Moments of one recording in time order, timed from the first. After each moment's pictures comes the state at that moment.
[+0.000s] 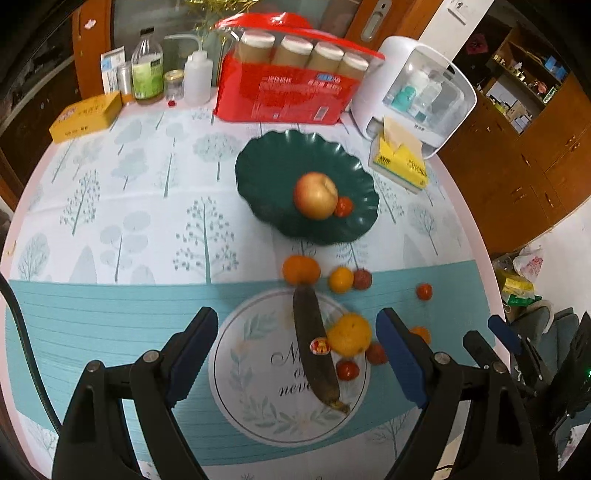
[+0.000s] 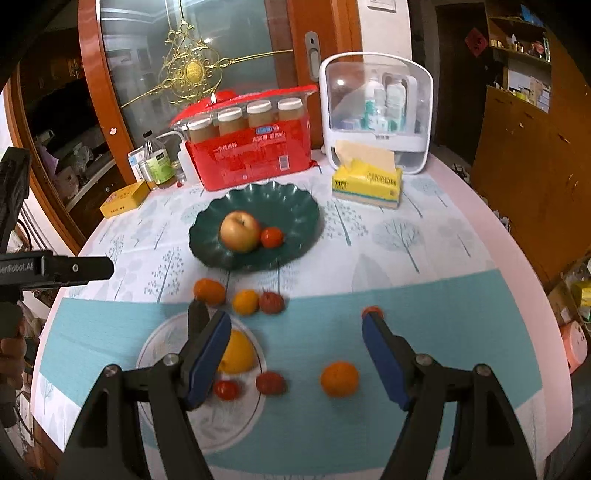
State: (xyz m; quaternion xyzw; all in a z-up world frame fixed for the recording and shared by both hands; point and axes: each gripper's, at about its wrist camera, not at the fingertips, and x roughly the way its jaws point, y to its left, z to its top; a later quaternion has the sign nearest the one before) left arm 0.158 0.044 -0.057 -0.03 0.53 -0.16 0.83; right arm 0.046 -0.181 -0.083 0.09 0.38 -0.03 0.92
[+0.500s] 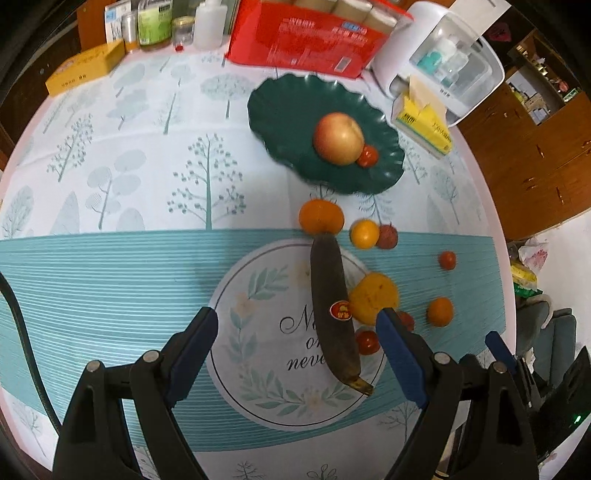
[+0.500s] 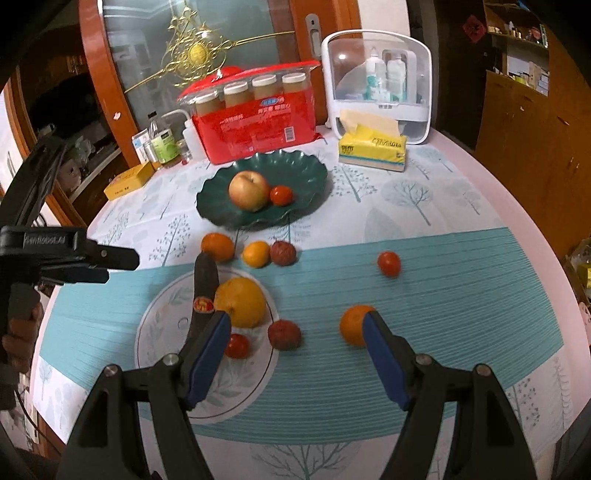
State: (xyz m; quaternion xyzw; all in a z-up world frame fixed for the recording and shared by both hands) left arm 0.161 0.048 -0.114 -0.04 0.60 -0.14 0.79; right arm 0.019 -0.159 -0.125 0.10 0.40 -0.02 0.91
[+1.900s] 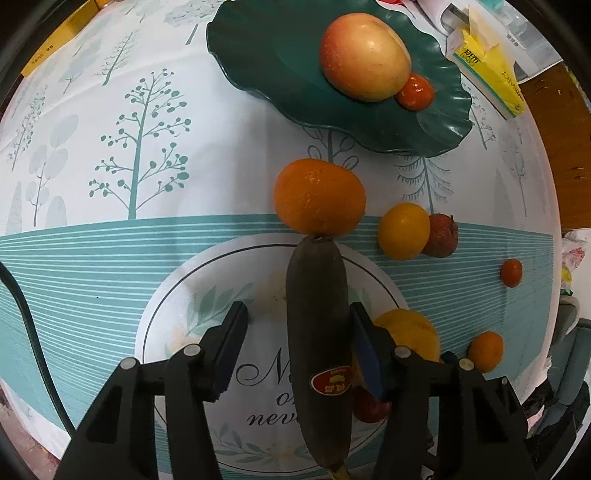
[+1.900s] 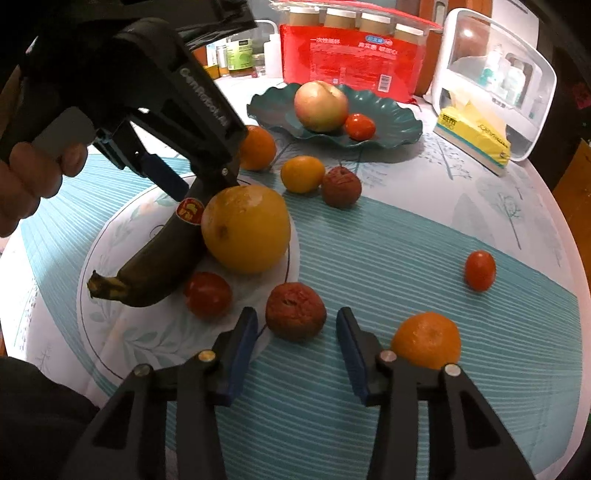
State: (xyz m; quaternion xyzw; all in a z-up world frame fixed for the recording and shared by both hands) left arm 0.227 -0.033 -0.212 0.00 0.69 -0.06 0.72; right arm 0.069 -0.137 -0.210 -0.05 0.45 0.13 0.88
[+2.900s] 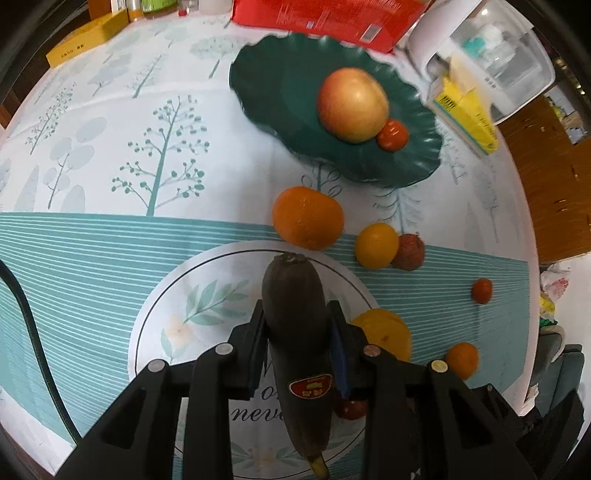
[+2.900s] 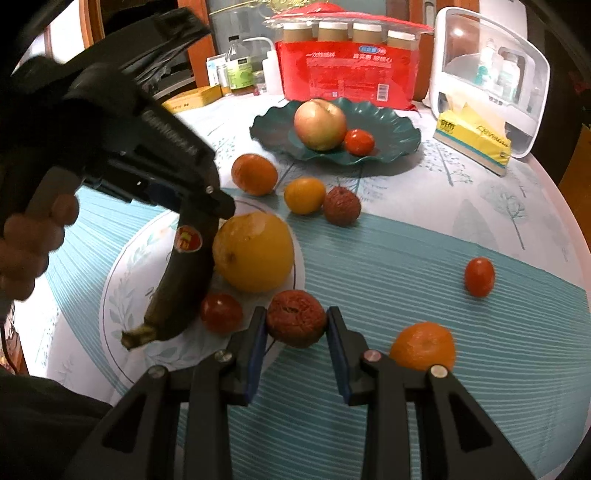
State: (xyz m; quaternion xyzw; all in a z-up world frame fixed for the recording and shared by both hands) left arm 0.183 -0.023 -0.187 -0.06 0.61 -0.08 0.79; right arm 0.067 -0.146 -0.195 -0.01 0.44 0.14 0.89
